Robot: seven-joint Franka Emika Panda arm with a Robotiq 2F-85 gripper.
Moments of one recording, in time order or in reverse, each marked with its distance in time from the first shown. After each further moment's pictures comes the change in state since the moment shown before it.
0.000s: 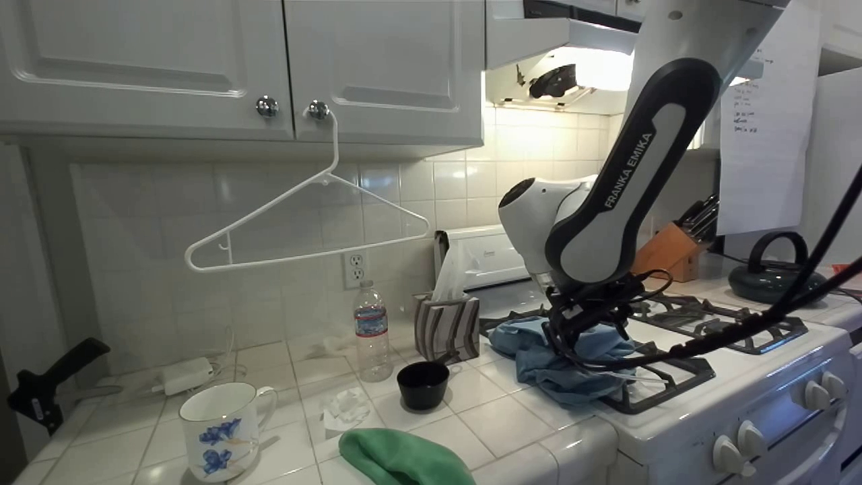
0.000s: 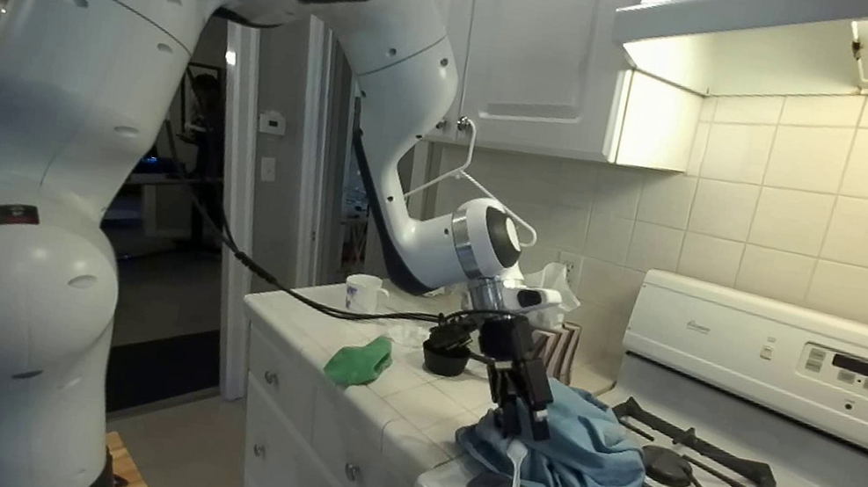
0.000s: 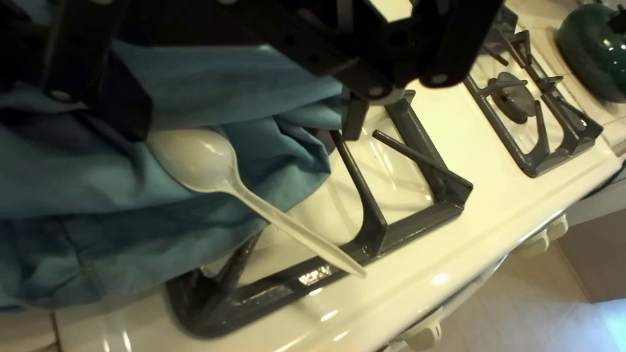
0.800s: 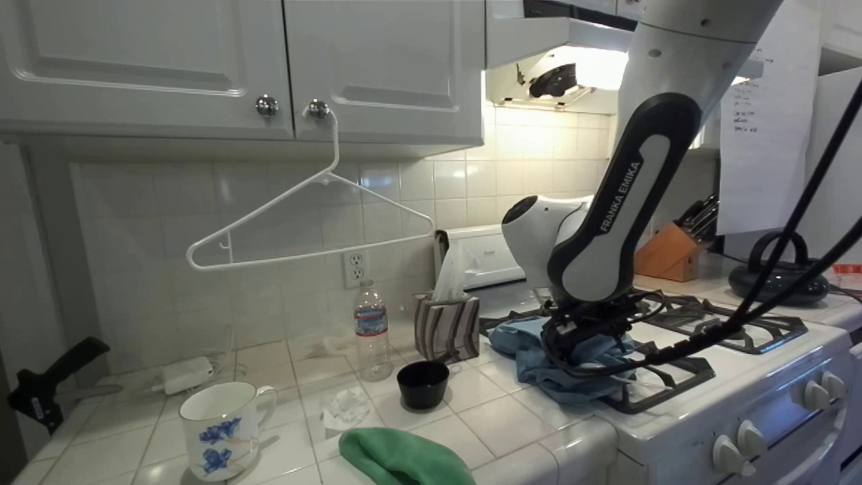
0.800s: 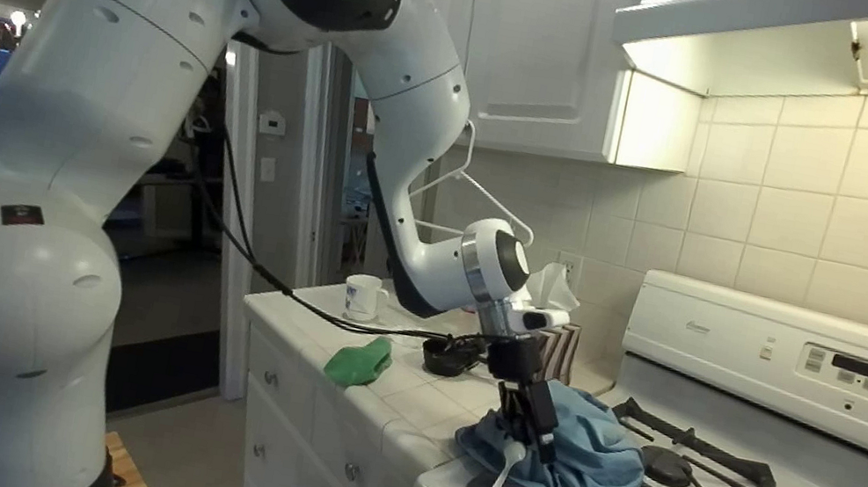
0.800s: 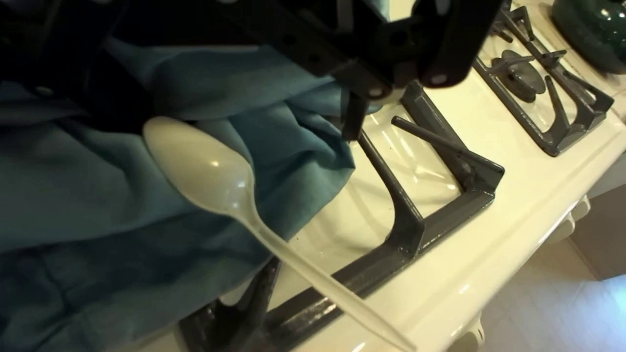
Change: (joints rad) arm 0.021 0.092 -0.054 0.046 -0.004 0.072 0.093
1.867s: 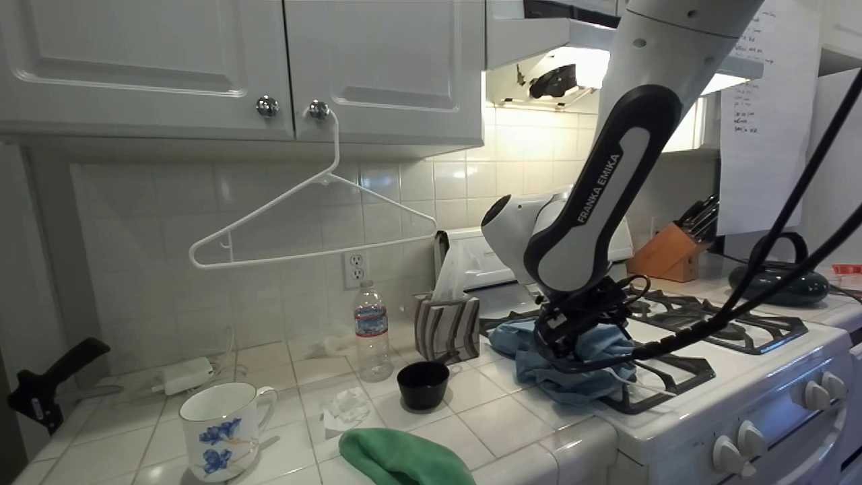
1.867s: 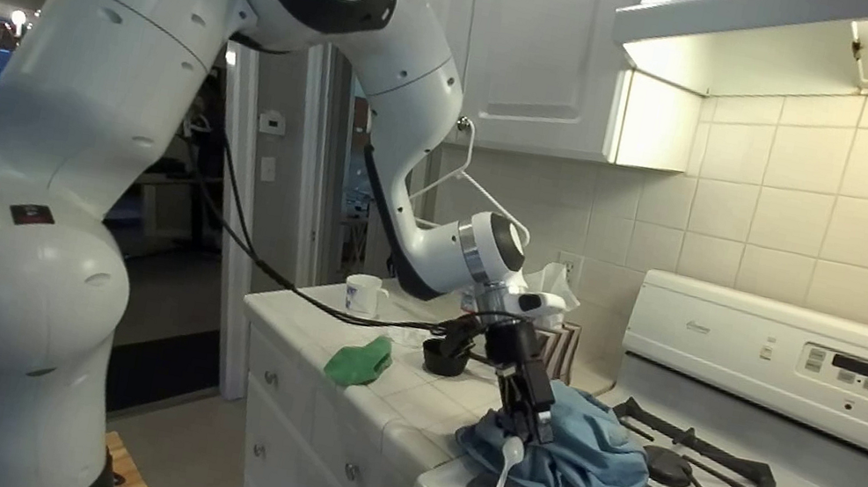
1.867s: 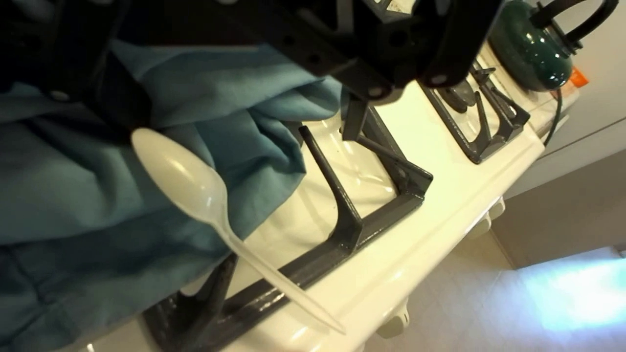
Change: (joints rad) arm 0.046 0.000 0.014 0.061 0.007 -0.223 0.015
